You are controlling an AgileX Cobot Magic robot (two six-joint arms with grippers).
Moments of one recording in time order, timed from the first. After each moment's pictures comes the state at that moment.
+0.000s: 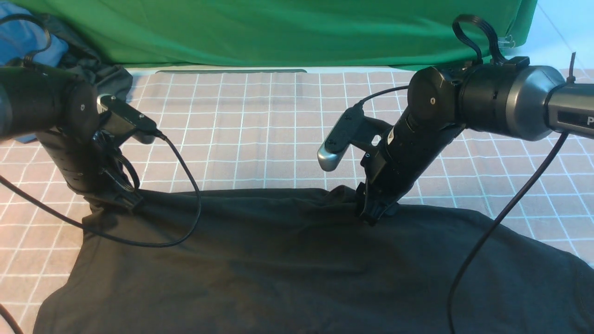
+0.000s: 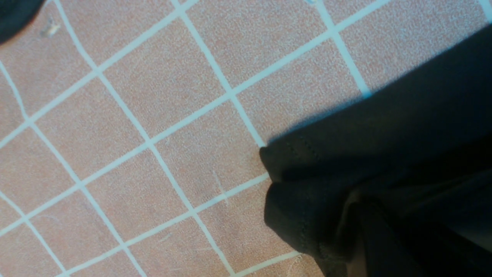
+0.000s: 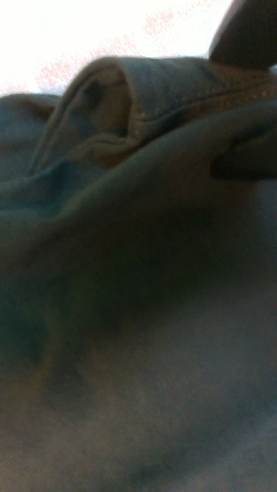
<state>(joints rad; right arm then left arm) 0.49 1.99 -1.42 0.19 0.78 -0.66 -0.03 1.78 -1.14 0.26 0.76 0.37</state>
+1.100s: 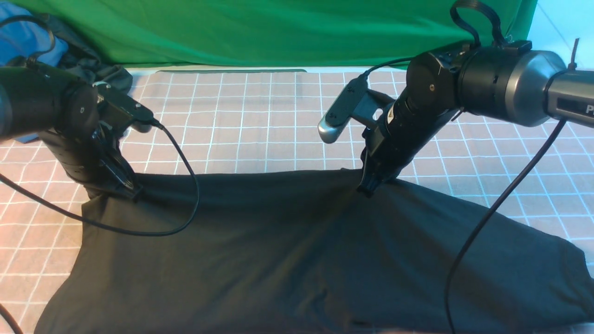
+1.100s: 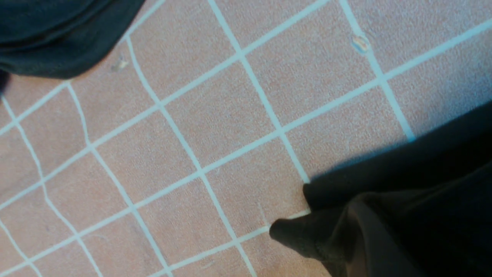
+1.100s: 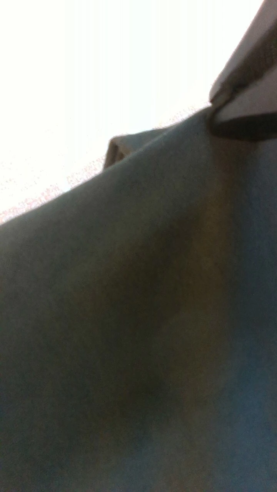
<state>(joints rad) 0.48 2.01 -1.50 0.04 0.71 -0.52 -0.03 1.78 -1.14 0.35 0.66 0.28</state>
